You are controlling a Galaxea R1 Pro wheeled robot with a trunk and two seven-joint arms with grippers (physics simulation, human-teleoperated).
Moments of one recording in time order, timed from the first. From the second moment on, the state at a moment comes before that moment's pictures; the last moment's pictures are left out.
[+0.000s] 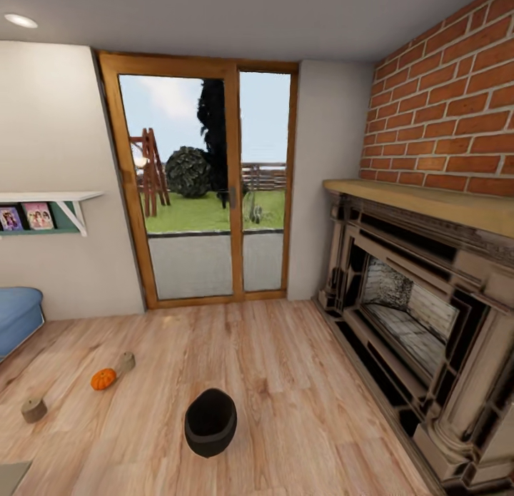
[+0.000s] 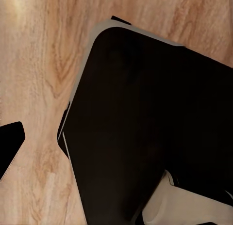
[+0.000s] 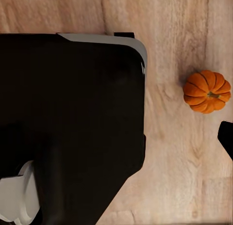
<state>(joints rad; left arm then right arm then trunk) 0.00 0.00 0.15 -0.01 0.23 -0.07 0.00 -0.04 0.00 0.00 -0.02 0.00 -0.02 0.00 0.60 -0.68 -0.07</state>
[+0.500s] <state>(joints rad) 0.00 0.00 0.15 -0.01 0.23 -0.07 0.00 -0.04 0.00 0.00 -0.02 0.00 -0.02 0.00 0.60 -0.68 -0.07</state>
